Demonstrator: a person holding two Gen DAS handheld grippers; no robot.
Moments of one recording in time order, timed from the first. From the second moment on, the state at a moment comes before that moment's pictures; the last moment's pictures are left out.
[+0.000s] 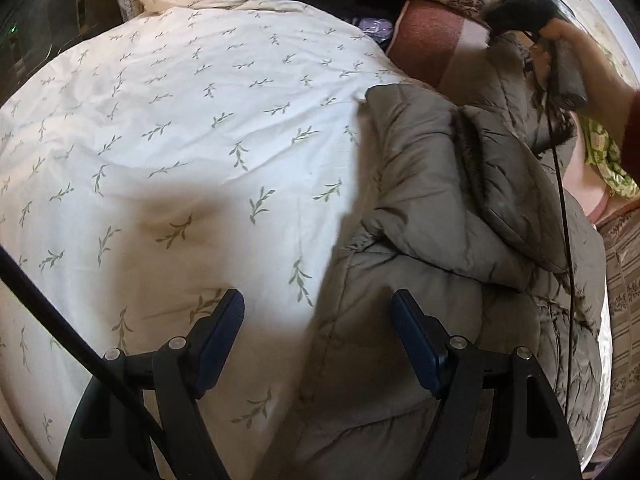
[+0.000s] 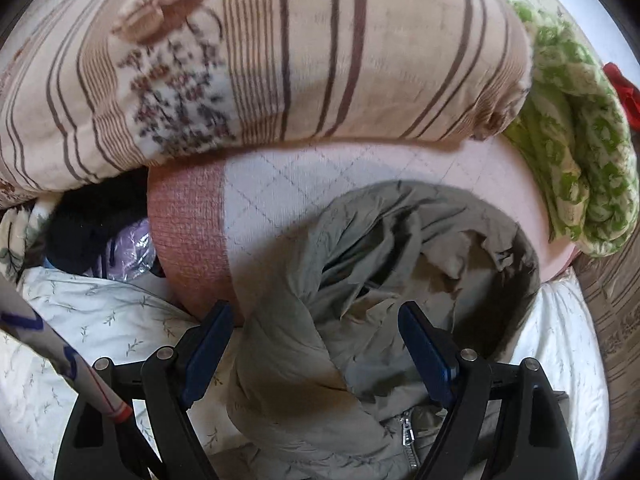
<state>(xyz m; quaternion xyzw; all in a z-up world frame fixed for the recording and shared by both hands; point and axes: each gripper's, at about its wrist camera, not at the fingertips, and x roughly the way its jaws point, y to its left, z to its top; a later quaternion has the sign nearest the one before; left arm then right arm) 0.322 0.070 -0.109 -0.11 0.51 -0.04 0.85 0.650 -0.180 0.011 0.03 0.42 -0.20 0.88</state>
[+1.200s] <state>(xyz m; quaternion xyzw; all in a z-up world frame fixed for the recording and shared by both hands) 0.310 0.099 -0.078 -0.12 0.46 -0.01 0.88 0.347 -0.142 -0.083 0.15 0.47 -0.08 0.87</state>
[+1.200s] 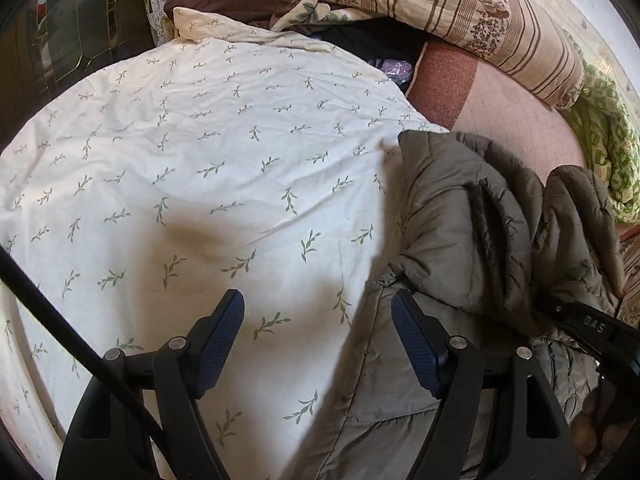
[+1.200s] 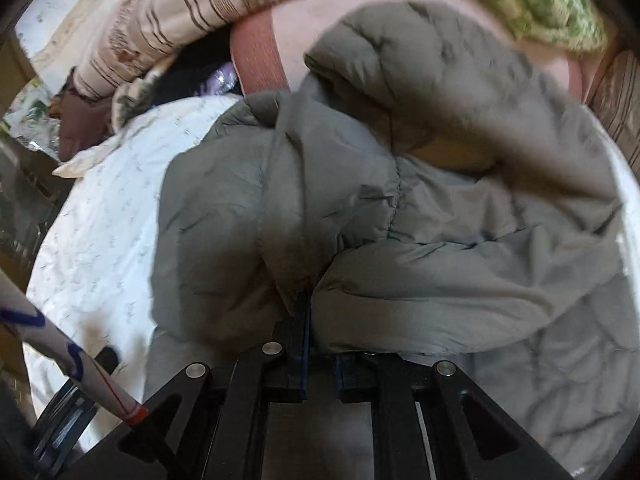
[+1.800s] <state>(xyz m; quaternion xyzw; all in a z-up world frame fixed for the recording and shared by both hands) 0.306 0.100 -0.075 -0.13 0.46 -0.02 0.88 0.291 -0.190 0.002 0.02 0.37 -0.16 0.91</state>
